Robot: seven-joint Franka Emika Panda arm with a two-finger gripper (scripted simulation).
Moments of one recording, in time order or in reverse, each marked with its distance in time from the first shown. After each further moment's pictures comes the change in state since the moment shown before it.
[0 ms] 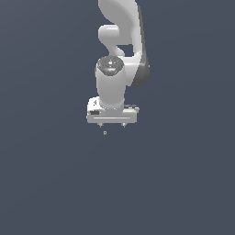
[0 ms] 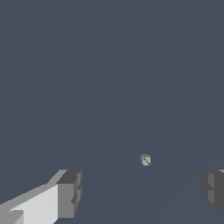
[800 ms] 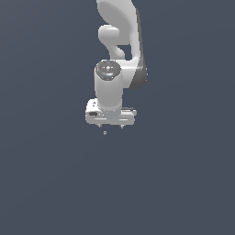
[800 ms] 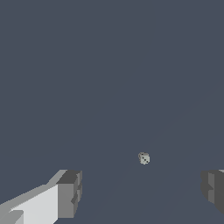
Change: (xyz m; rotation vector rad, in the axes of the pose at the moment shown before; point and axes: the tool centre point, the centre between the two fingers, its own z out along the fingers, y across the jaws) arm -0.004 0.008 0.013 -0.005 -0.014 0.047
